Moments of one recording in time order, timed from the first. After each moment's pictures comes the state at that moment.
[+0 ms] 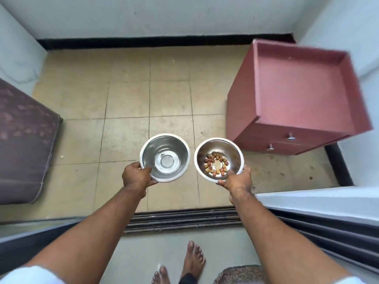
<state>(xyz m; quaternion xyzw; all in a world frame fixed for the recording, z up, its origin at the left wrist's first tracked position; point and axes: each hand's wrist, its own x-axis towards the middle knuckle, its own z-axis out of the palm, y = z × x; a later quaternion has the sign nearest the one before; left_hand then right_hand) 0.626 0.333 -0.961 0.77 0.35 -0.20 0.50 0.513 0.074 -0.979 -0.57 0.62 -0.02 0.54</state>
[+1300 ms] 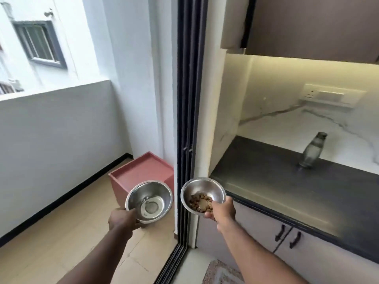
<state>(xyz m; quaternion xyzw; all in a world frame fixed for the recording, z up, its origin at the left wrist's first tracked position) 0.424 0.328 -0.463 0.79 -0.09 -0.35 0.49 0.143 0.233 -0.470 -0.35 0.68 -0.40 0.50</state>
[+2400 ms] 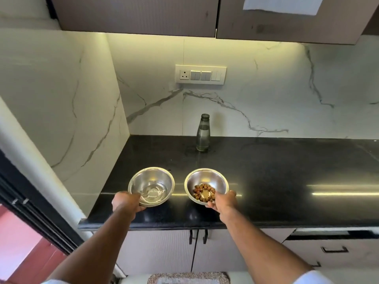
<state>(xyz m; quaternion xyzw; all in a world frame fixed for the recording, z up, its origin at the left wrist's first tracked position) 0.052 0.025 -0.471 0.75 -0.31 -0.47 0.34 -0.242 0.108 -0.483 -0.12 0.75 -0.50 0.41</state>
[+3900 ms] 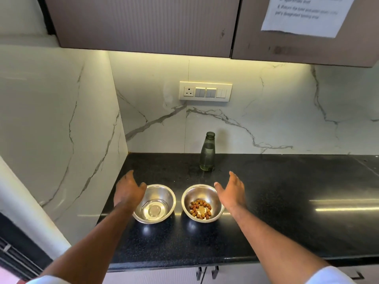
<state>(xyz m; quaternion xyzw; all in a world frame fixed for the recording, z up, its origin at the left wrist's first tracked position) 0.050 -0.090 -0.420 0.69 -0.64 -0.22 0.24 -0.259 0.014 -0.428 -0.43 0.84 -0.31 0.12</state>
